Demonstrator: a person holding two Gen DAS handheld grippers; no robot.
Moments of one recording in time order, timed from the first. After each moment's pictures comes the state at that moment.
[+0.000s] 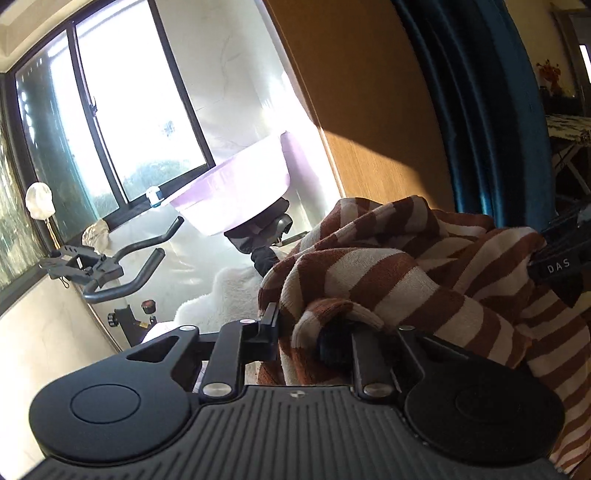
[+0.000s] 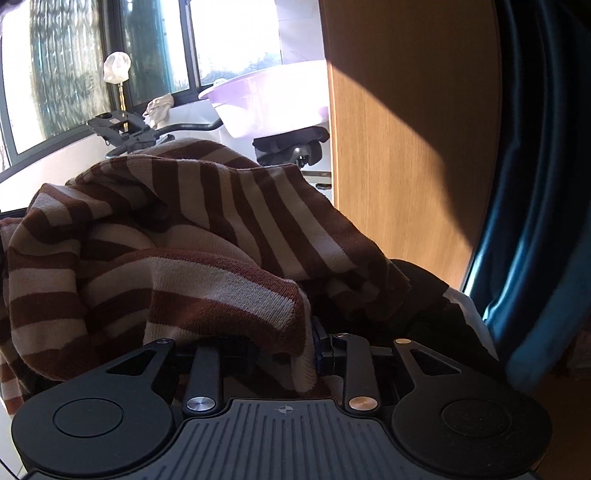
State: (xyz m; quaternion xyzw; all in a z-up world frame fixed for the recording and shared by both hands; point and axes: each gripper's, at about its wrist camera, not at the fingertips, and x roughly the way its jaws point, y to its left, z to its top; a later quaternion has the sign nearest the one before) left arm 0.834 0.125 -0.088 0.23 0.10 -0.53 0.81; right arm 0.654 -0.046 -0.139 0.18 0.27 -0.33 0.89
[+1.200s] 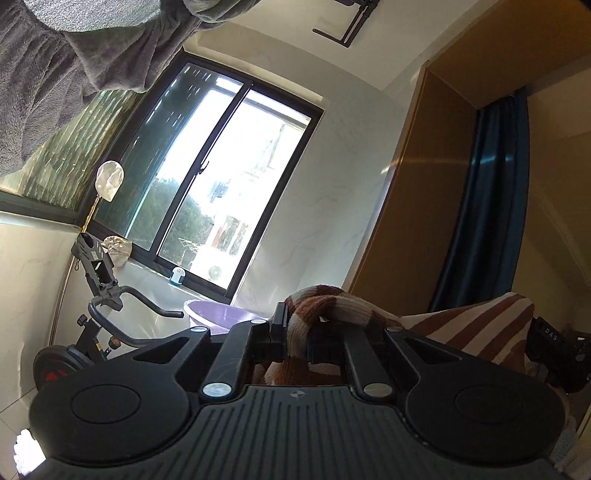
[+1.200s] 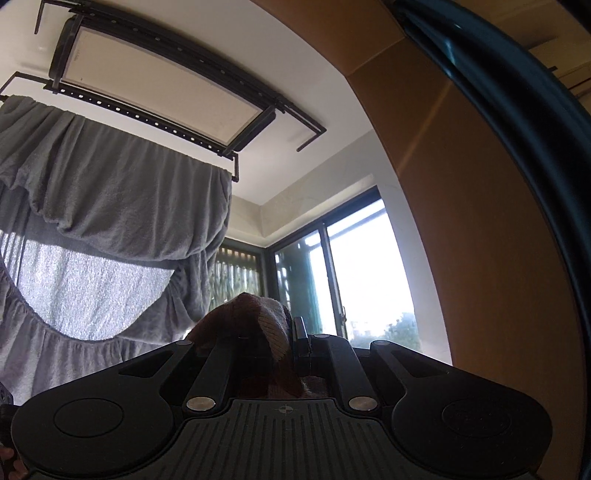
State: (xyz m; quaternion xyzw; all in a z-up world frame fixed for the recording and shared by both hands) left arm 0.876 0.365 0.127 -0.19 0.10 -0.55 0.81; right arm 0.509 -0.013 0.216 0.05 -0.19 -0.12 0.97
